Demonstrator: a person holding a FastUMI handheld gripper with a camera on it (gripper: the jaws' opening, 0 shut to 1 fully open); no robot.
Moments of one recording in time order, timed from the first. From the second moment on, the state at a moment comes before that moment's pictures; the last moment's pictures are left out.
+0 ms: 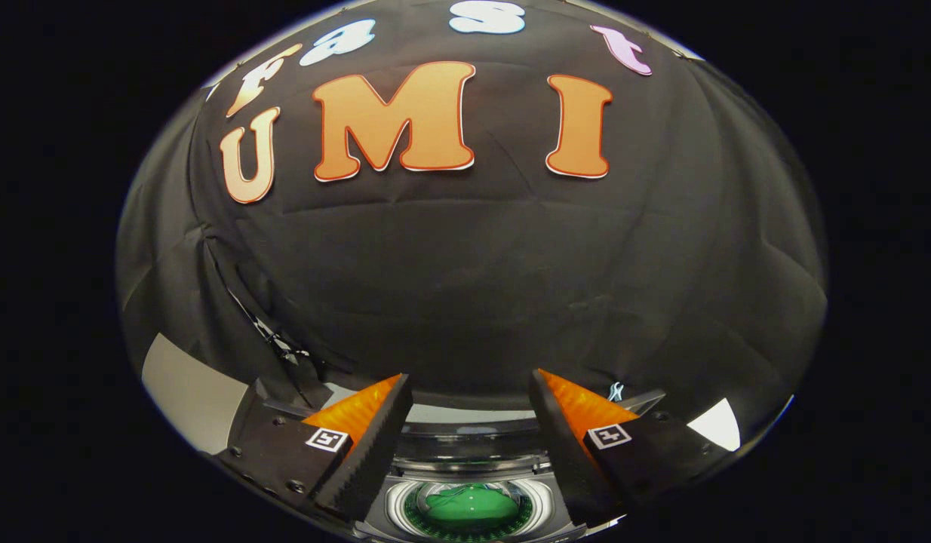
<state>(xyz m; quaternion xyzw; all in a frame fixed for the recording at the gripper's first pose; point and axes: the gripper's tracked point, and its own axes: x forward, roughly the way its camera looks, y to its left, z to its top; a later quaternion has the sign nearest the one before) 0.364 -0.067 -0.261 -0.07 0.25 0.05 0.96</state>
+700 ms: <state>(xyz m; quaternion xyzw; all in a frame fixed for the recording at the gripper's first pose) 0.379 -0.067 -0.303 -0.06 0.29 0.06 0.95</state>
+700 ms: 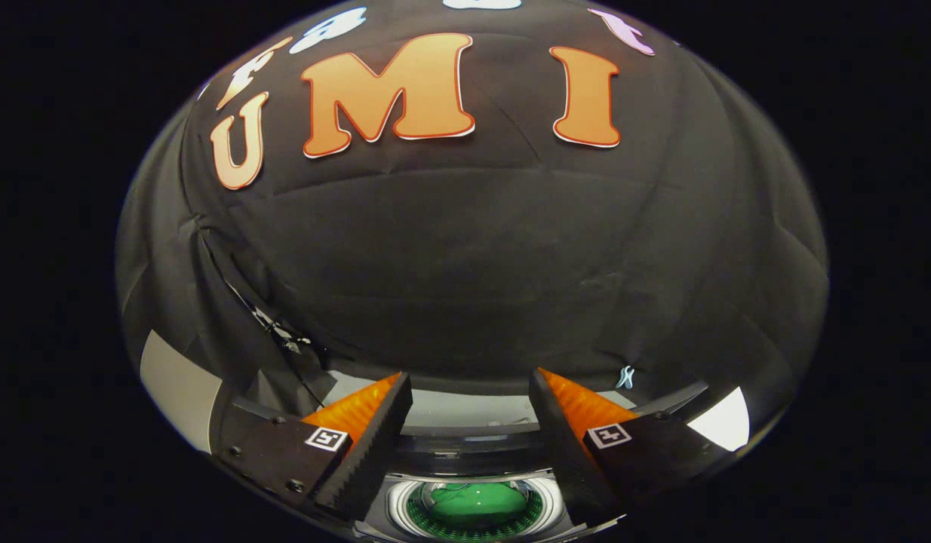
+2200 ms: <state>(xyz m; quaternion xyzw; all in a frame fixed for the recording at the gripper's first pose) 0.145 -0.123 -0.358 -0.01 0.32 -0.02 0.95</state>
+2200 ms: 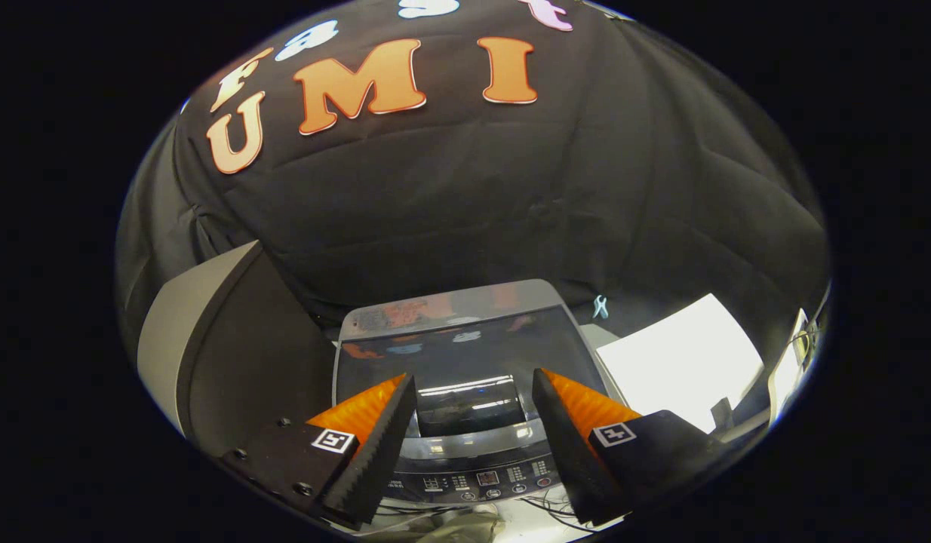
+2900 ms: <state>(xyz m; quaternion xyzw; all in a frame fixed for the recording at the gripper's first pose) 0.107 -0.106 -0.198 -0.01 0.19 -0.05 0.98</state>
